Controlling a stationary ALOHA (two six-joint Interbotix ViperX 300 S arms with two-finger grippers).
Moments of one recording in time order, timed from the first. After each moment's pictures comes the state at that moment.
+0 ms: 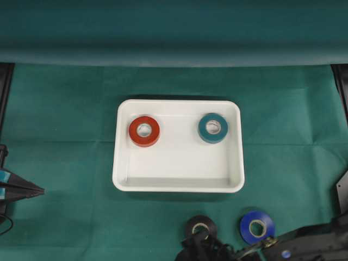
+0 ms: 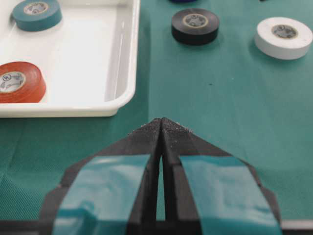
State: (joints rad) left arm -0.01 -1.44 1.52 -0.02 0.11 0.04; right arm 0.35 0.14 0.49 -0.26 0.11 0.21
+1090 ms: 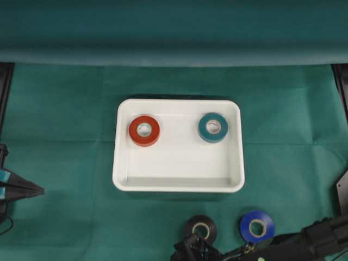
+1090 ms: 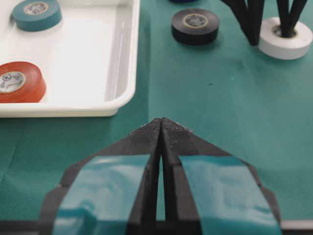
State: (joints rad) left arm -0.01 -1.44 1.52 -0.02 0.11 0.04; right arm 0.34 0.30 0.45 -0.26 0.13 0.21
